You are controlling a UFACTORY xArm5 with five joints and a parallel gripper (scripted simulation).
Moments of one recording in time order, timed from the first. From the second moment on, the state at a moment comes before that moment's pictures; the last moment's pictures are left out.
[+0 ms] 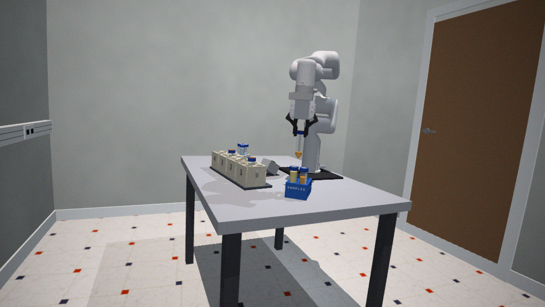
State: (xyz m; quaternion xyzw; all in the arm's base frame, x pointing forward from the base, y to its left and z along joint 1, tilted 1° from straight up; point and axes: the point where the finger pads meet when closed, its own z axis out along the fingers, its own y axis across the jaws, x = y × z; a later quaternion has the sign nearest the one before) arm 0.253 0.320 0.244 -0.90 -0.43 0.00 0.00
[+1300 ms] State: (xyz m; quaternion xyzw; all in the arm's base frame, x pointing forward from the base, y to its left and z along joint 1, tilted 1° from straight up) arm 0.327 0.176 0.242 -1.00 -0.08 0.00 0.00
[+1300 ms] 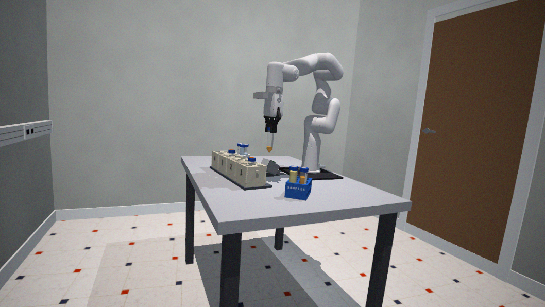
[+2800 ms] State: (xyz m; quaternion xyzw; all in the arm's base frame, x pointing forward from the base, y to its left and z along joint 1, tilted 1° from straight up) arm 0.418 -0.002 0.239 -1.00 -0.08 0.00 0.00
